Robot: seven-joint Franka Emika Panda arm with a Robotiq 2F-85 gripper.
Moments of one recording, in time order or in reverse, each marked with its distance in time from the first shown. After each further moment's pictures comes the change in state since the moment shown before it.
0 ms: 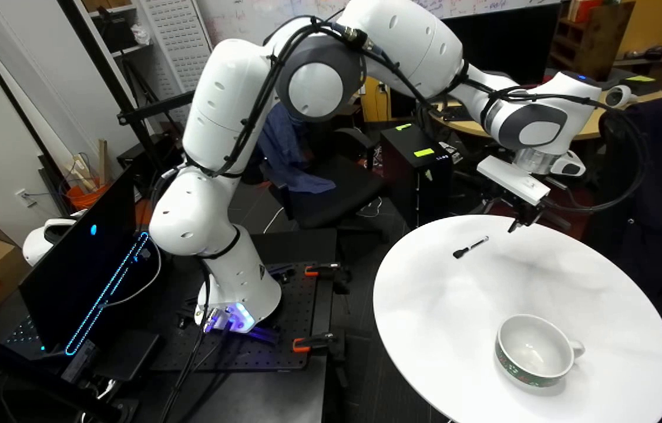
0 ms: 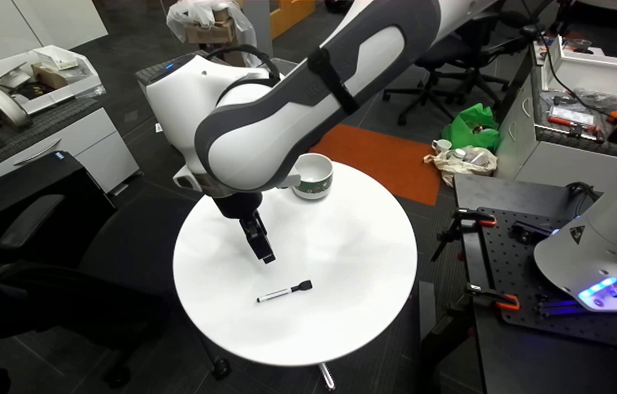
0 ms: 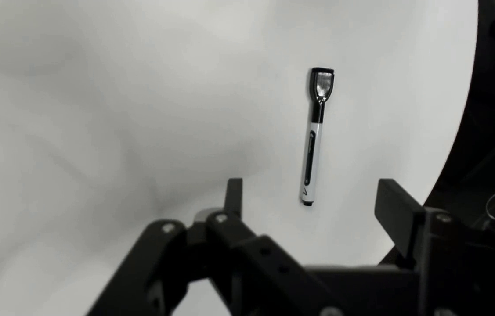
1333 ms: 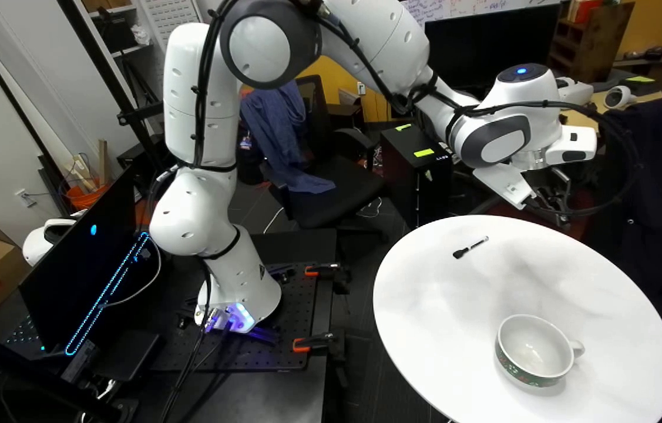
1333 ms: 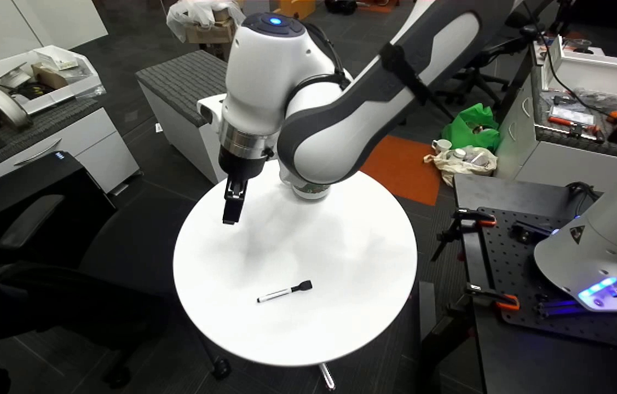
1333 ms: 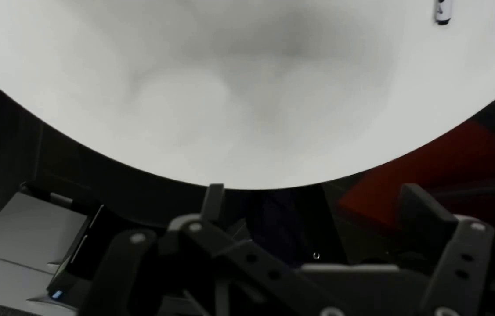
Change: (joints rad) arm 0.007 -0.220 -0.091 -0.385 -0.067 0.754 0.328
